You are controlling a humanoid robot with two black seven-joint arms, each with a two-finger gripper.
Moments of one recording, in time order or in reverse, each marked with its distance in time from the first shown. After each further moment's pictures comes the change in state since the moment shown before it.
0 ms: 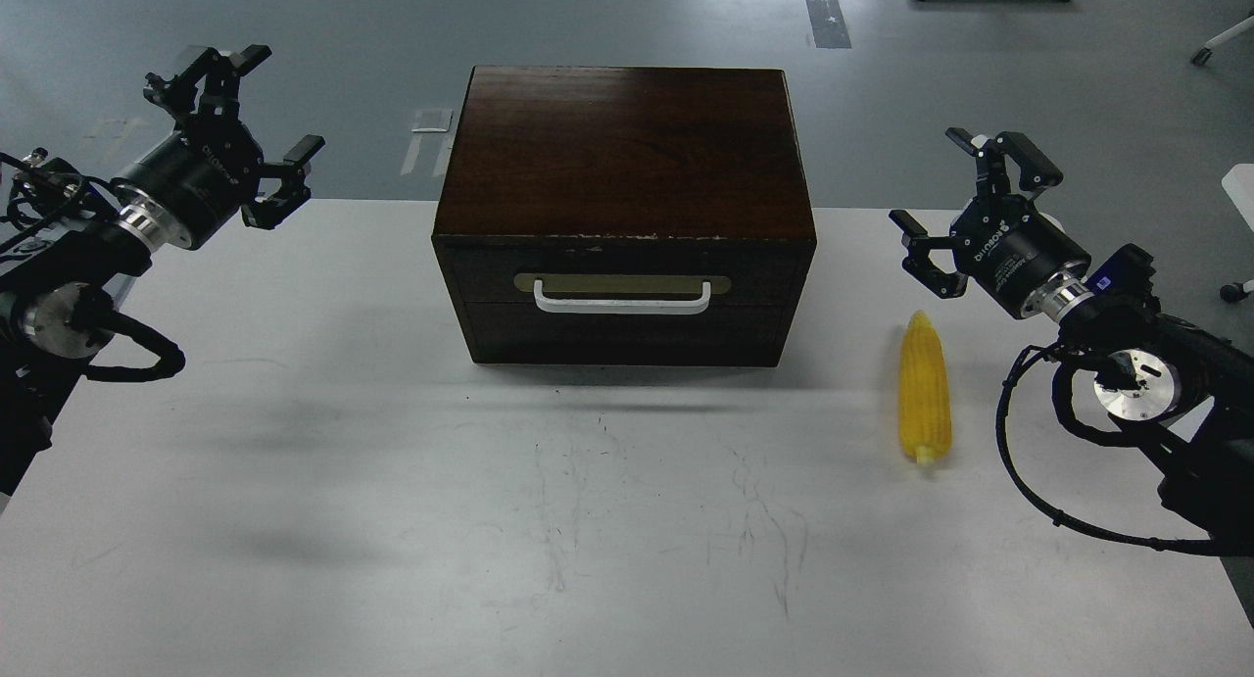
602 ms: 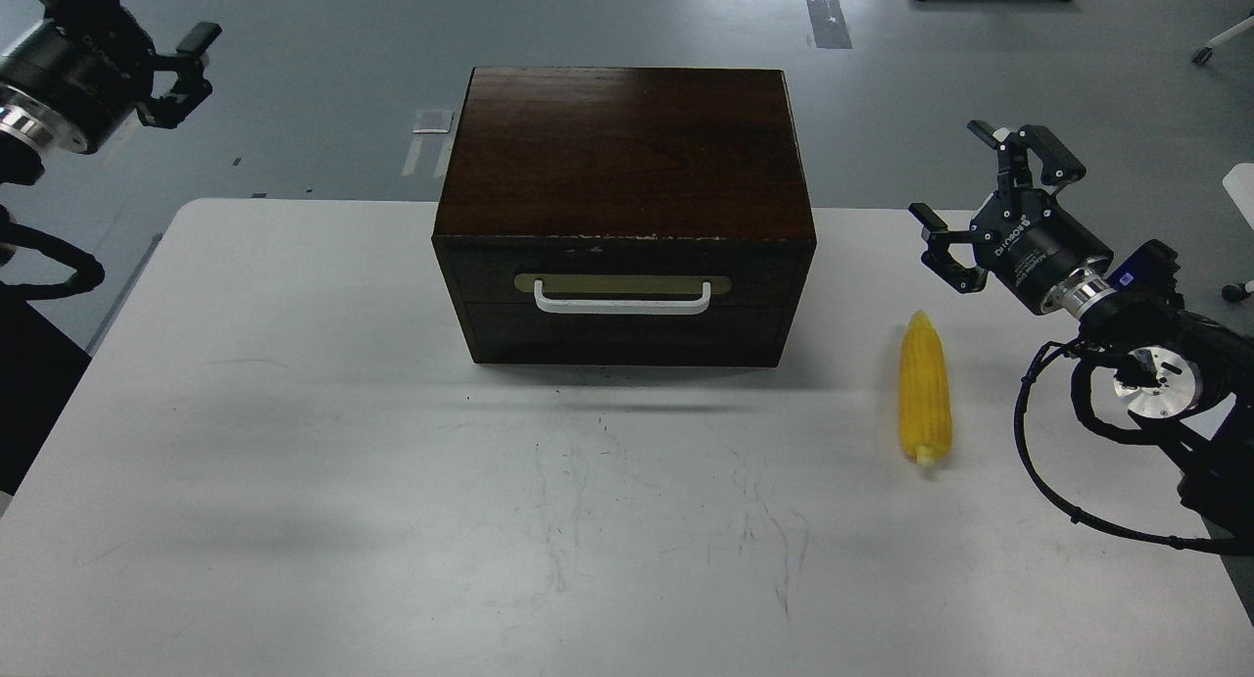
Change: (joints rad) left arm -0.215 0.079 -0.007 0.089 0.037 0.000 0.001; right arm 0.003 -0.038 0.000 0.001 0.000 0.000 0.002
